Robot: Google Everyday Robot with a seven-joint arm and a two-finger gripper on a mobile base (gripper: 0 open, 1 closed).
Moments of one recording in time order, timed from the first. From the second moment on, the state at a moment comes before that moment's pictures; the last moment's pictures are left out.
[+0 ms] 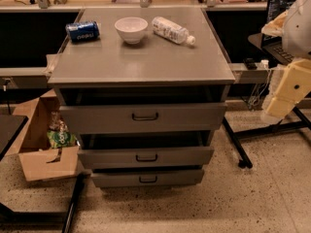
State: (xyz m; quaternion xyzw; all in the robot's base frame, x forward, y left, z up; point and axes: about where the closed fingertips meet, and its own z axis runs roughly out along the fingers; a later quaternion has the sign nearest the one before) arm 0.437 -0.210 0.999 -0.60 0.77 -0.06 0.19
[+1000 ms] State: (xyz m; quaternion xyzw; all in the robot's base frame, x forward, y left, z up) arm 0.442 -0.170 0.987 -0.65 0.73 -0.05 0.20
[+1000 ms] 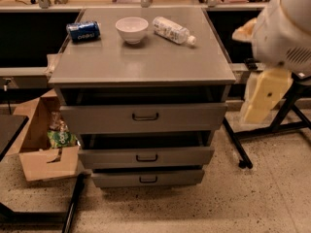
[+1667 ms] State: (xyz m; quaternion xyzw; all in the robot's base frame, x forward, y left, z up) arm 0.442 -0.167 0.941 -0.66 0.73 -0.05 0.19
